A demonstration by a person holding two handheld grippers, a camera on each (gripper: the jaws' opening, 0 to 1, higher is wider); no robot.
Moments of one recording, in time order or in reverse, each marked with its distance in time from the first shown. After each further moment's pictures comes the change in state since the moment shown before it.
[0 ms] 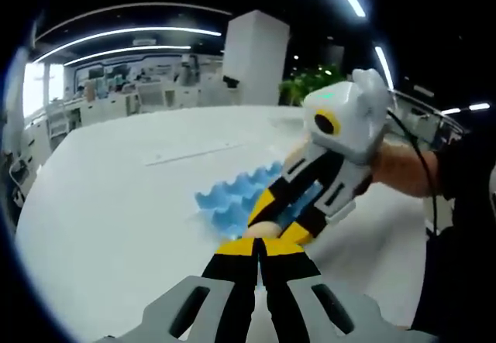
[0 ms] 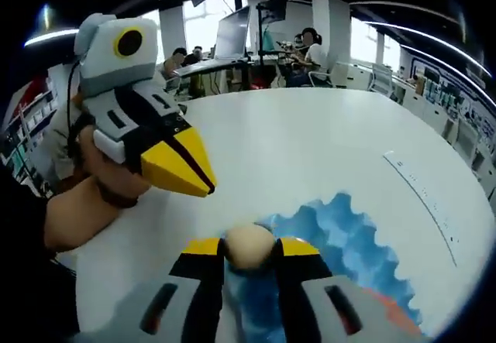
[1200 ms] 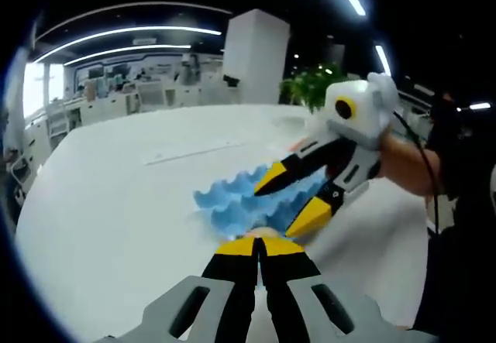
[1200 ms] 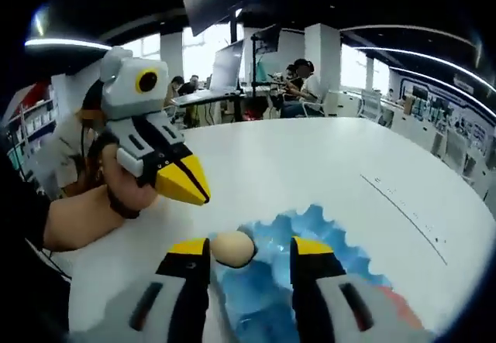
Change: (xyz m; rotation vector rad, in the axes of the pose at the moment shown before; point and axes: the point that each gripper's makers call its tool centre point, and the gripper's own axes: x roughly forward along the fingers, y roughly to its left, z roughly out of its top) left arm 0.008 -0.001 -0.004 0.005 0.013 0.007; right arm -0.047 -0.020 0.001 0.009 -0.215 -0.069
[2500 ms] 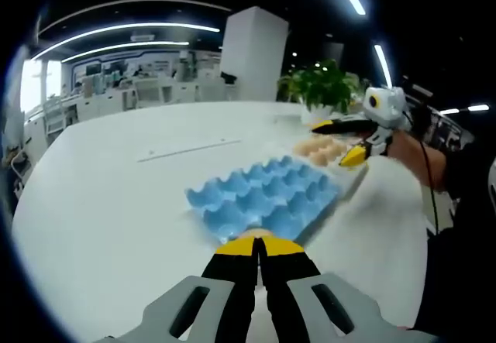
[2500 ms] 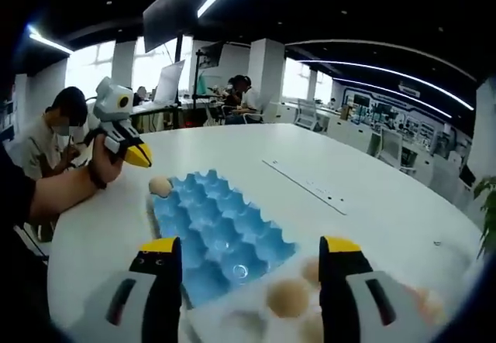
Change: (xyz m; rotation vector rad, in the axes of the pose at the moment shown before) left arm 0.009 -0.007 -0.009 -0.010 0.010 -0.027; right arm -0.147 -0.081 -0.064 0.033 -0.037 -0.331
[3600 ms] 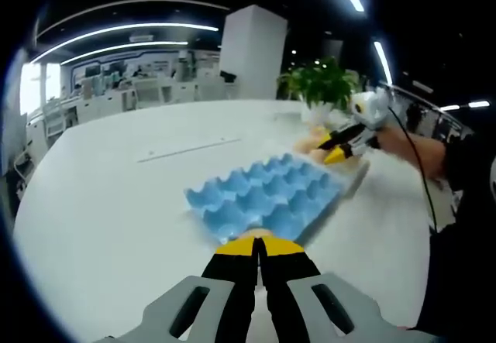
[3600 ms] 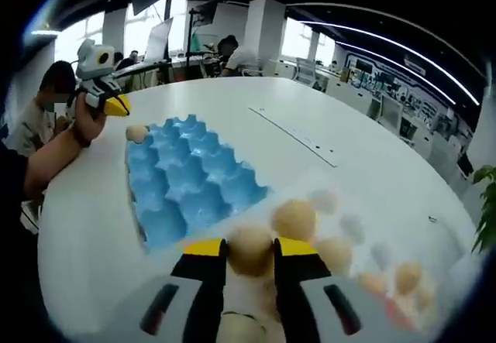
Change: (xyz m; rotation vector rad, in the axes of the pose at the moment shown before) left arm 0.004 0.001 -0.001 0.018 0.012 0.011; right arm 0.001 -0.027 -0.056 0.004 0.253 0.004
